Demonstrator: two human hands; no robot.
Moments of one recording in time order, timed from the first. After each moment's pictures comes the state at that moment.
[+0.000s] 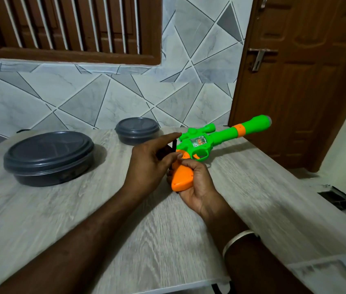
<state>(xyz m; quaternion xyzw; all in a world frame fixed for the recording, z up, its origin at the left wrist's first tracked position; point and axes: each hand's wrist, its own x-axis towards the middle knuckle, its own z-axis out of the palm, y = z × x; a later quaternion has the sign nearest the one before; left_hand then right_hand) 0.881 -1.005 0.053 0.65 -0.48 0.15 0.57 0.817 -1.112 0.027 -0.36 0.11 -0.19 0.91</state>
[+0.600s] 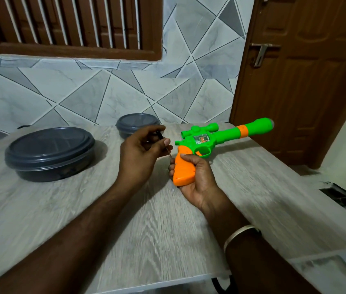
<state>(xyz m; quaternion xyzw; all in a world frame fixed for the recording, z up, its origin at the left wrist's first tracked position) 0.895 -1.005 0.050 0.59 -0.38 0.04 0.71 0.816 -1.112 0.028 -0.35 0.13 -0.19 0.91</state>
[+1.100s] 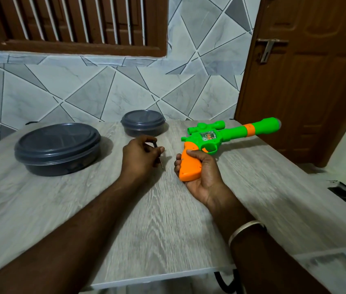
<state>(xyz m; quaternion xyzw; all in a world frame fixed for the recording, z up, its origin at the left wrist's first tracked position) 0.912 -1.005 0.033 0.75 -0.22 0.02 0.62 0.813 -1.111 0.030 -0.32 0.12 -0.18 0.92</state>
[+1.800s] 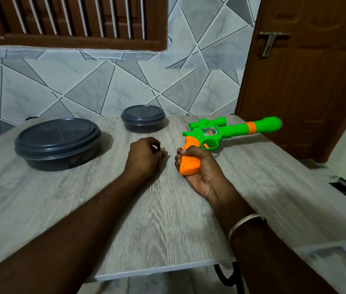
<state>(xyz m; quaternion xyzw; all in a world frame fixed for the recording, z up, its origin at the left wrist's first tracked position) 0.922 -1.008 0.027 0.86 -0.28 0.06 0.43 0.815 -1.111 0.029 -0.34 0.12 -0.18 0.91</state>
